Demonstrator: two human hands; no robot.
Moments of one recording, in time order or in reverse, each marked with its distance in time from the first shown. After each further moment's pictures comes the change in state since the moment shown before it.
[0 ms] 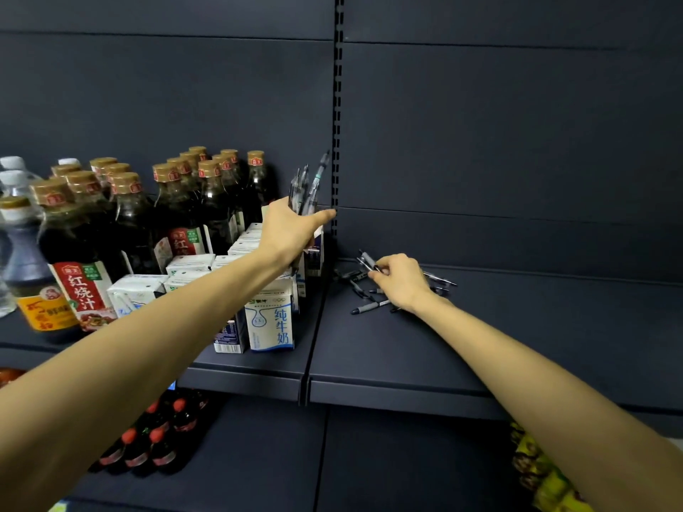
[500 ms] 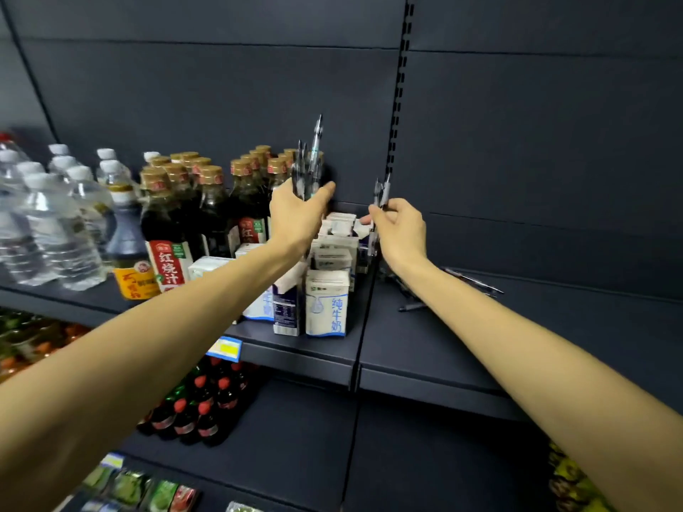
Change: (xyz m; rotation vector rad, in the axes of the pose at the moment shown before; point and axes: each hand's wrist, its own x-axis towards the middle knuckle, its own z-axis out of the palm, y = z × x) left_hand -0.015 0.006 -0.071 -0.129 0.241 0.077; right_hand -0.012 -0.134 0.002 0.577 0.283 -0.112
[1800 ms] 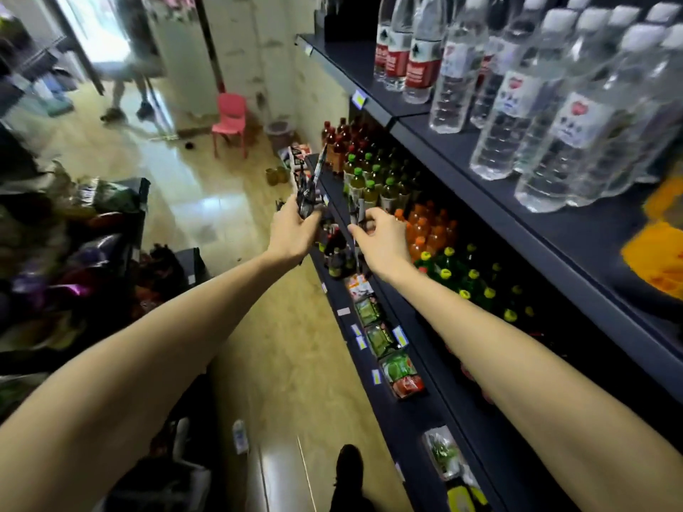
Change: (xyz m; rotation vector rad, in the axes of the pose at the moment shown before) left_hand -0.132 -0.195 -0.643 0.710 0.684 -0.423; right_hand -0.319 -0.128 0.585 0.064 -1.023 -0.344
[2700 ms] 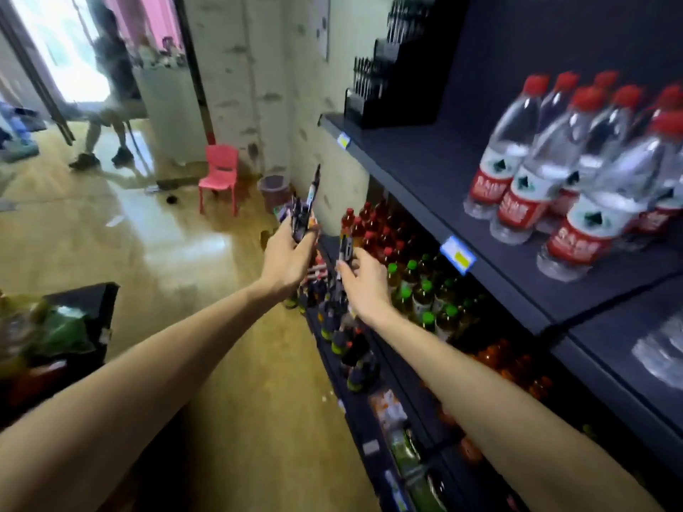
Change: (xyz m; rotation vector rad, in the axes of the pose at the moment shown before) left_hand 0.466 -0.089 -0.068 -0.160 0.010 0.044; right_hand 0.411 -0.082 0.231 0.060 0.002 0.062
